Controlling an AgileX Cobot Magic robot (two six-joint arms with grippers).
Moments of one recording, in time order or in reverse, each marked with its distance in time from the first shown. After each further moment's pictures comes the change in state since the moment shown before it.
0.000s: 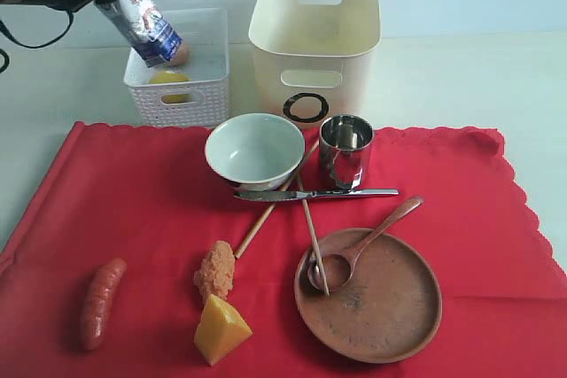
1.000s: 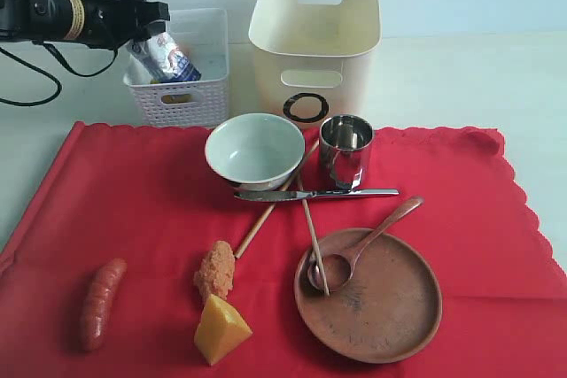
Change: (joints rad) left arm 0.001 0.261 -0.132 -0.100 0.013 0.055; right arm 0.000 0.000 0.000 0.000 0.000 0.000
